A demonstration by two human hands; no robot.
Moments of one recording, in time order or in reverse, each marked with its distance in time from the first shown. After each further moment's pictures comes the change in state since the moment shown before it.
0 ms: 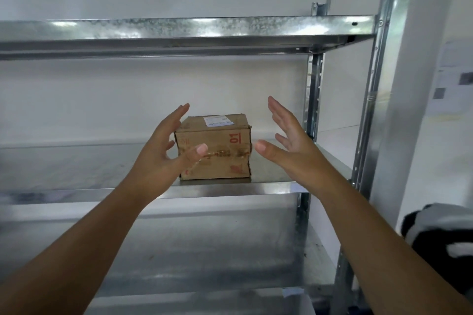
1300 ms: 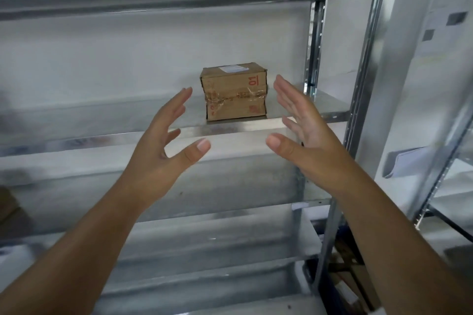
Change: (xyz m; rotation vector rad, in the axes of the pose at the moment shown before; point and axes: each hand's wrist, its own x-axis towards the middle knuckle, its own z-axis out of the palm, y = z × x) left_hand -0.157 0.008 -0.094 -0.100 -0.121 0.073; right_hand -0.160 -0.091 0.095 -0.025 0.030 -0.007
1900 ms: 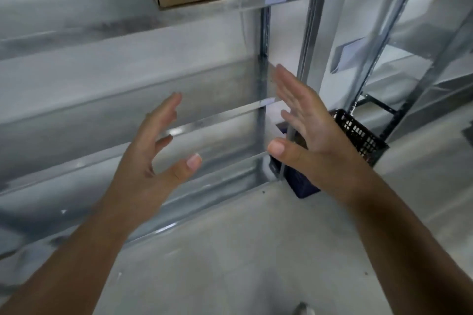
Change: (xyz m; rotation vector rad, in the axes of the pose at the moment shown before) left_hand -0.192 -0.074 -0.011 -0.216 -0.339 -0.087; right_hand -0.204 -0.023 0.120 -0.014 0.111 0.318
